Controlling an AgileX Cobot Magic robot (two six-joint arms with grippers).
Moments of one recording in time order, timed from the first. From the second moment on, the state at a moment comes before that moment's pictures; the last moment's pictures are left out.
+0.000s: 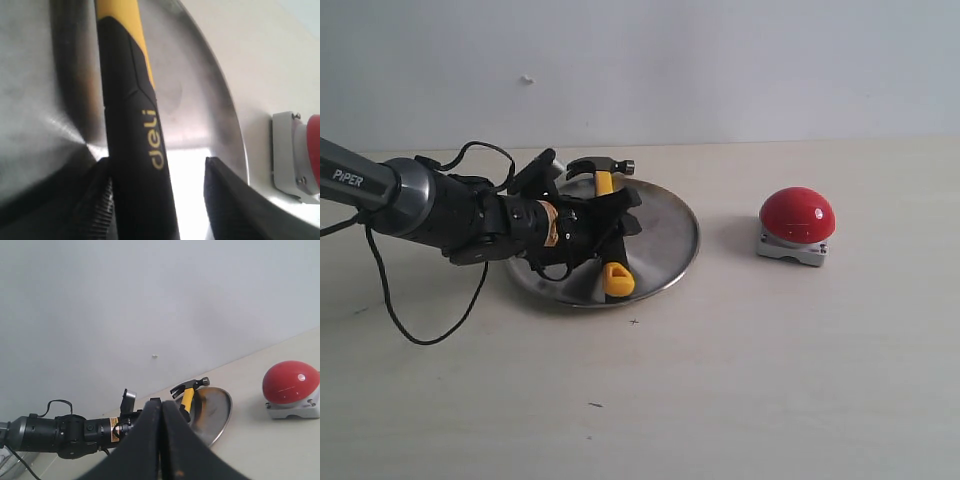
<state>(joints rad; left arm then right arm) -0.49 2.26 -1.29 0.87 -0.34 -1.64 0.37 0.01 0.00 0.96 0.06 -0.33</state>
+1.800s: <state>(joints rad) -0.47 0.68 -0.24 1.01 -0.66 -1.13 0.37 0.01 0.00 0.96 0.06 -0.33</state>
